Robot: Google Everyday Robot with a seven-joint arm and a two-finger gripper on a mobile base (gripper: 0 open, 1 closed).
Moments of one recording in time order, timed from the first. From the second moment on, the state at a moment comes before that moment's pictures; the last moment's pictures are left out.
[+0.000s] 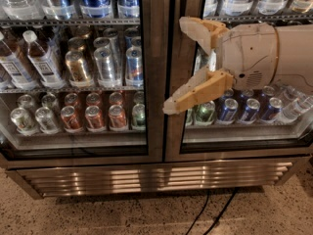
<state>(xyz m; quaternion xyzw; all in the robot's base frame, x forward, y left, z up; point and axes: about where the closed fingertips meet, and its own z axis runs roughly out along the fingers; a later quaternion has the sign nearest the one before) 0.444 -0.032 1.024 -0.55 0.54 0.33 0.55</state>
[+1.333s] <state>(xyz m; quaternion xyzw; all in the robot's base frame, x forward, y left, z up) 0.456 -0.017 1.025 -0.54 0.55 0.33 0.54</state>
